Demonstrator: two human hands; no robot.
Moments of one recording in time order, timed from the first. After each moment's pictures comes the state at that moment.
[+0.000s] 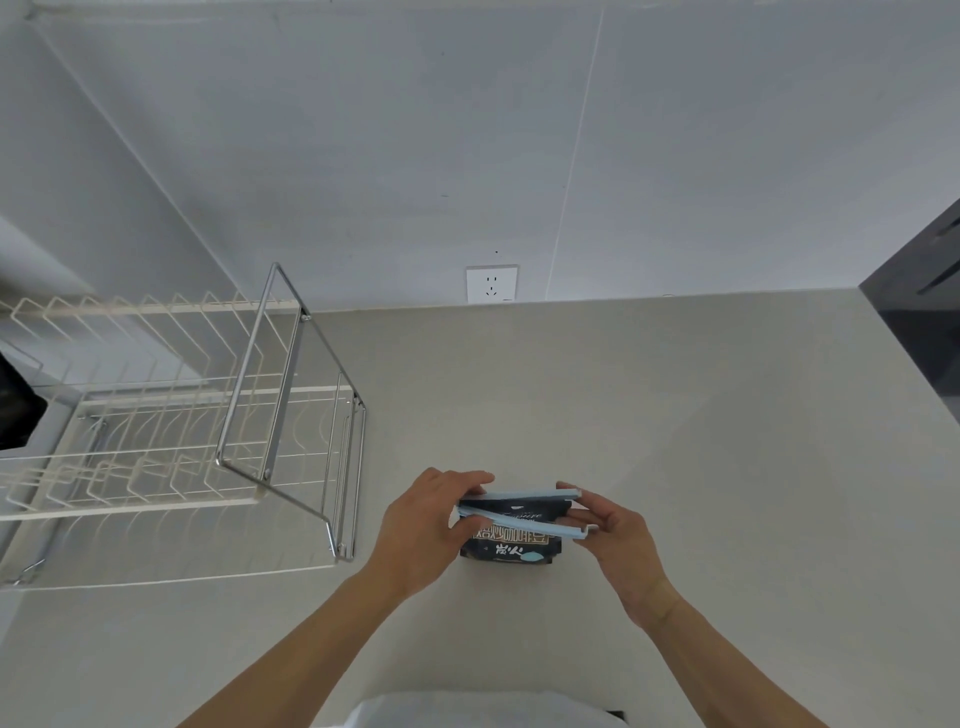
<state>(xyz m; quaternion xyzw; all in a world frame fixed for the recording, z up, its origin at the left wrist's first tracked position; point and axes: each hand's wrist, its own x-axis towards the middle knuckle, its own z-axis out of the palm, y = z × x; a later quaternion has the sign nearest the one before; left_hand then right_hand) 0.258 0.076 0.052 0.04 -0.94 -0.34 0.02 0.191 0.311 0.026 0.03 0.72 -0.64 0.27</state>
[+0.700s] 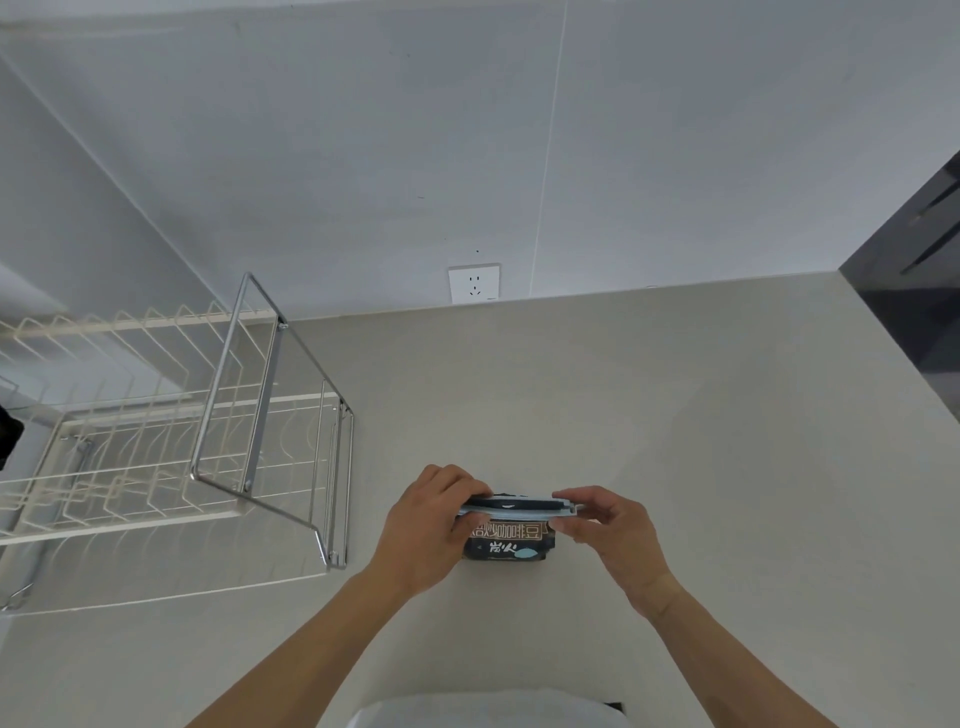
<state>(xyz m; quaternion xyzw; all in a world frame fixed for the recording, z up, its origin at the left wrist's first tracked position) 0.247 0.086 0.053 -0.03 -0.96 -0.28 0.02 0.188 0.320 0.031 0.03 0.74 -0.63 0.22</state>
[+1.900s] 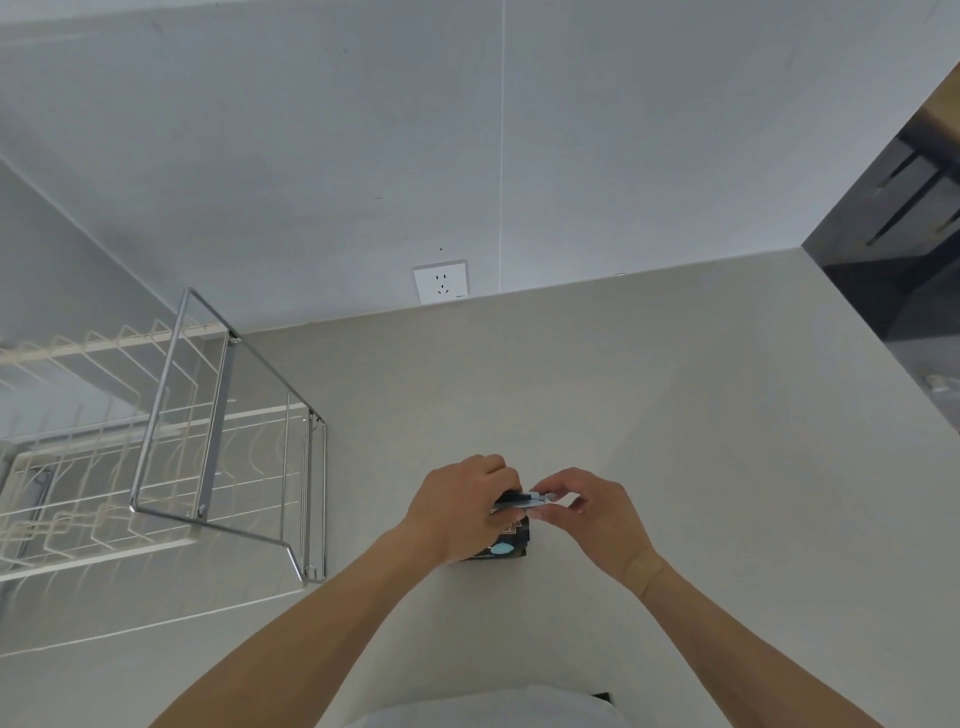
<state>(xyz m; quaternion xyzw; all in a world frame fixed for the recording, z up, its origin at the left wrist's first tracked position) 0.196 0.127 0.058 -0.17 -0.97 -0.19 -0.04 0.175 0.327 0.033 -0.11 0.85 -0.49 0.15</state>
